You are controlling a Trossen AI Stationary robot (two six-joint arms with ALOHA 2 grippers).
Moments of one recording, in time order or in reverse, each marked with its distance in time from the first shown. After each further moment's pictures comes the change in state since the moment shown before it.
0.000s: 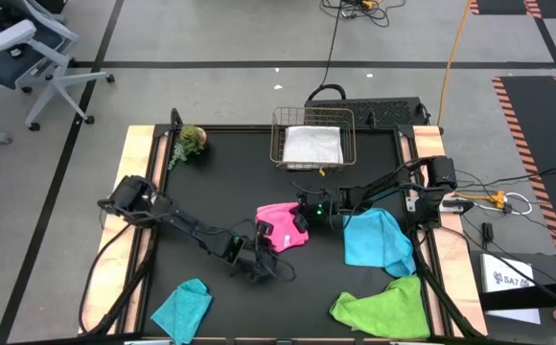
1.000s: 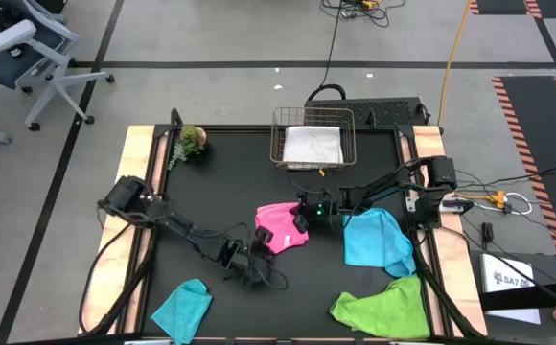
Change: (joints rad) left arm -0.044 -0.030 -0.051 0.073 -0.006 0.151; right arm -0.002 0.000 0.000 -0.006 0.004 -0.010
